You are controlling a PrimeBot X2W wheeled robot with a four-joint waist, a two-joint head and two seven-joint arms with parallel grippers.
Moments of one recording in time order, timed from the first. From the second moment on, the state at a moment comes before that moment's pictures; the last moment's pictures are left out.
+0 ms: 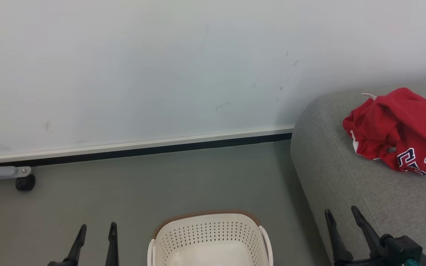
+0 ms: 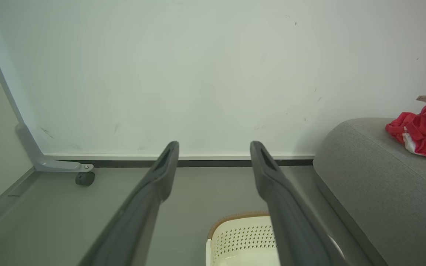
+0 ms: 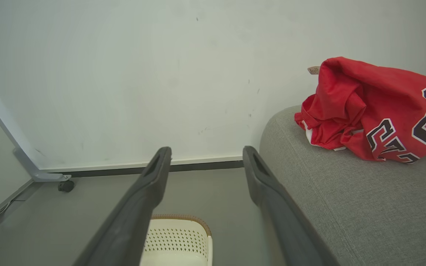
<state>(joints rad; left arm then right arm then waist) 0.09 0.20 -0.21 0.13 -0.42 0.12 -0.24 -0.01 -0.29 0.41 0.13 0.47 -0.12 -0.25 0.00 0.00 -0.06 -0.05</state>
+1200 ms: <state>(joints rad) 0.10 0.18 -0.16 0.10 -0.35 0.12 -0.25 0.03 -0.23 0.30 0.05 0.37 -0.12 -0.21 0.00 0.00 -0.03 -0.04</state>
